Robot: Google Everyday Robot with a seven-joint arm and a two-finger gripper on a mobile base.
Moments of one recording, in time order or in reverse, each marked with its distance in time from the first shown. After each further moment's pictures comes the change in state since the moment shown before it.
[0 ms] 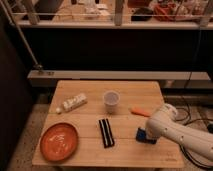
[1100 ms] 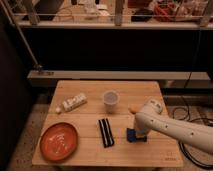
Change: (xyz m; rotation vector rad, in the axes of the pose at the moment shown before) arm -0.056 -0.006 0.029 -0.096 -0.051 -0.131
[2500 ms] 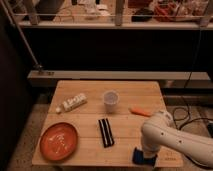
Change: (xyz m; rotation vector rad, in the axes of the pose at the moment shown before) arm 0.020 0.114 -0.054 -0.160 0.056 0.117
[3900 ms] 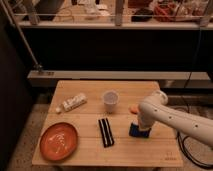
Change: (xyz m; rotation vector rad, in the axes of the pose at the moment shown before) arm -0.033 -0.138 0.003 0.128 -0.058 -0.054
